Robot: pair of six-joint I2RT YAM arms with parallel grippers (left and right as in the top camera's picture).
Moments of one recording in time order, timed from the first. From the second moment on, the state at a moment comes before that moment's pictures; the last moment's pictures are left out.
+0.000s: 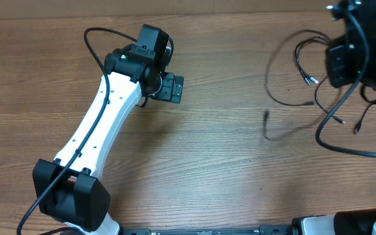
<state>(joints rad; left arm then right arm) -0.35 1.78 1.65 -1.10 -0.01 -0.18 0.07 1.57 2.38 -1.58 0.06 -0.25</state>
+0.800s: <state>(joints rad) -0.35 1.78 1.65 -1.10 -0.01 -0.18 -0.41 1.63 2.38 -1.64 0.12 -0.22</state>
